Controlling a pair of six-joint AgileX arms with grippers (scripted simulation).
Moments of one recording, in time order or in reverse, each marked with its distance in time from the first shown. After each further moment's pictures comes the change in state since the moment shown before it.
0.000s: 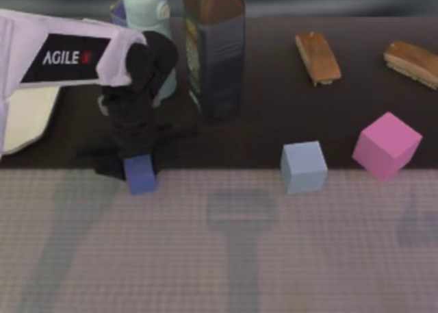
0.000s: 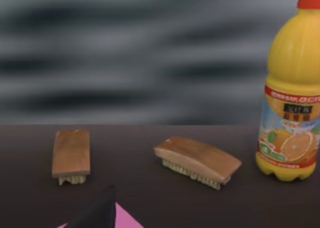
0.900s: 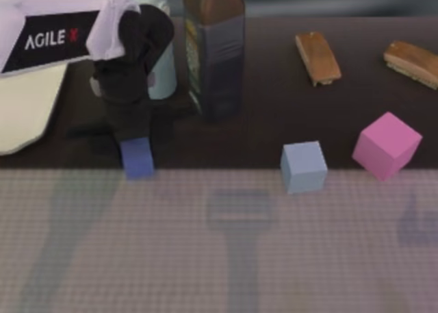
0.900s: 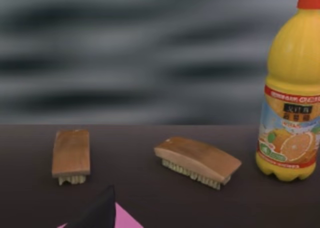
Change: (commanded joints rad) left arm 0.015 -0.092 0.097 -0.178 -0.016 0.010; right arm 0.000 0.000 0.000 0.000 0.000 0.000
